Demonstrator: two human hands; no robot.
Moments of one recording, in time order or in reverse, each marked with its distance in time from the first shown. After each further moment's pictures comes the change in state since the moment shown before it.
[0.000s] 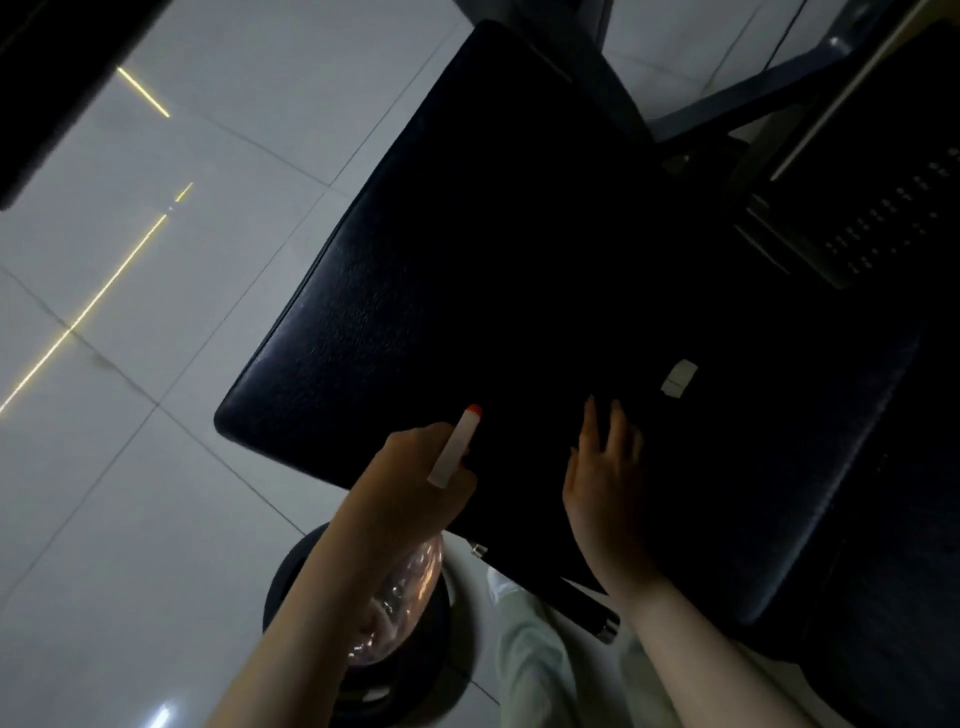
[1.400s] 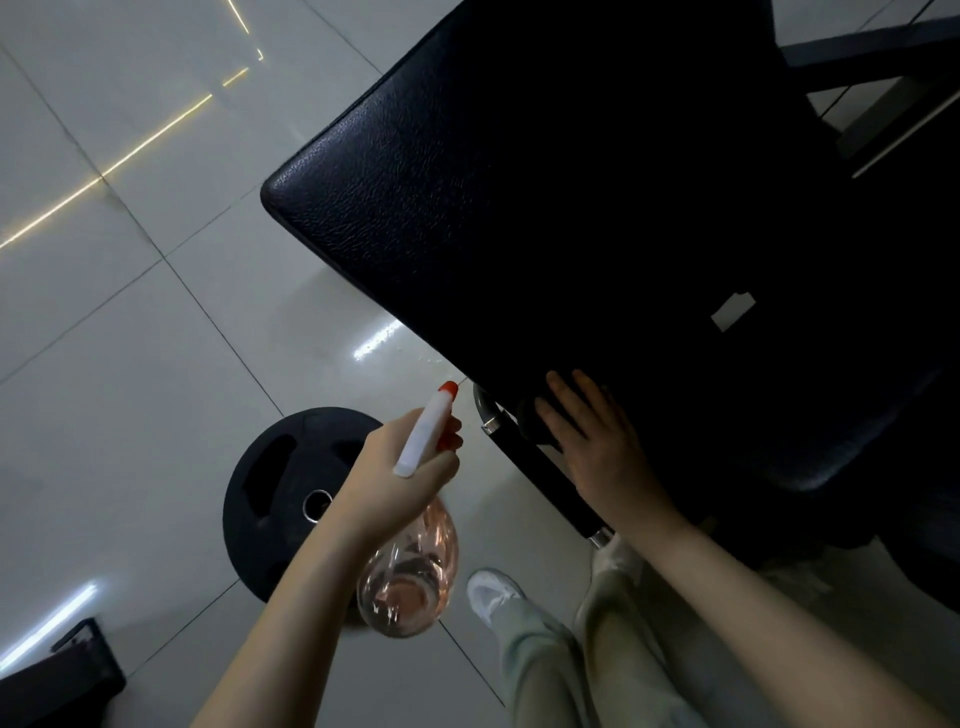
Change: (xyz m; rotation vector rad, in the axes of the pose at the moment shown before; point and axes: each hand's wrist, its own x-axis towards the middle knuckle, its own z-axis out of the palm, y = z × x) left_hand -0.100 -0.095 0.079 -0.445 0.139 -0.101; right_hand -0.065 0.038 0.023 -0.073 -0.058 -0.891
